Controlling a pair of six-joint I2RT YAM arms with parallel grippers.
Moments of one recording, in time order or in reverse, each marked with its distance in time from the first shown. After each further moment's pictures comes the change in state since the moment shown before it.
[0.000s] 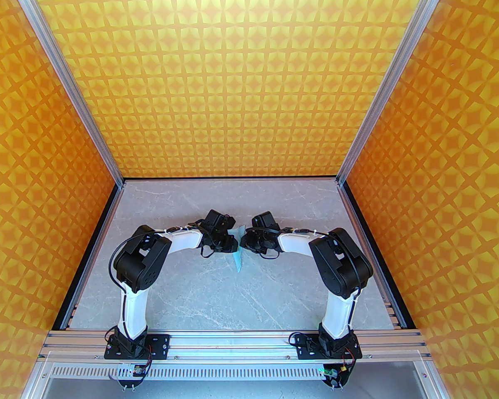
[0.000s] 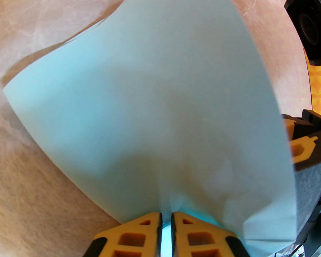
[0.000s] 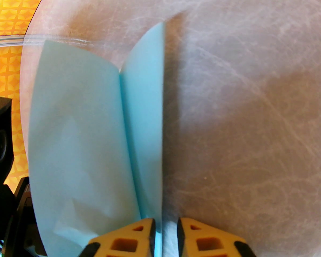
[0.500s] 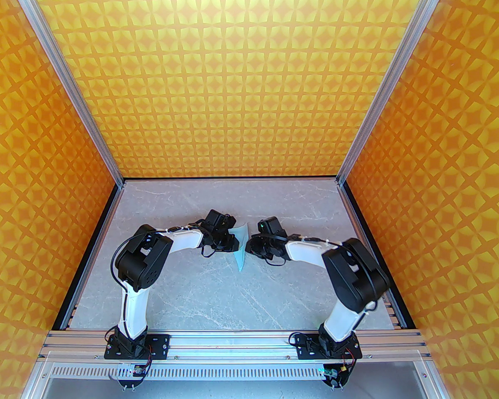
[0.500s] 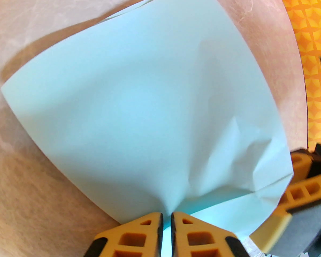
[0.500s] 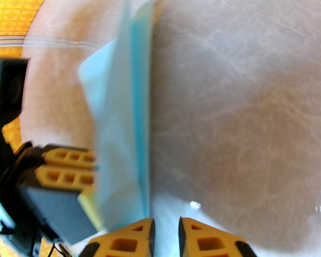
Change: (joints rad) left arm 0.002 0.023 0.010 0.038 0.019 -0.028; right arm 0.000 -0.185 -0.179 0.038 0.020 0.013
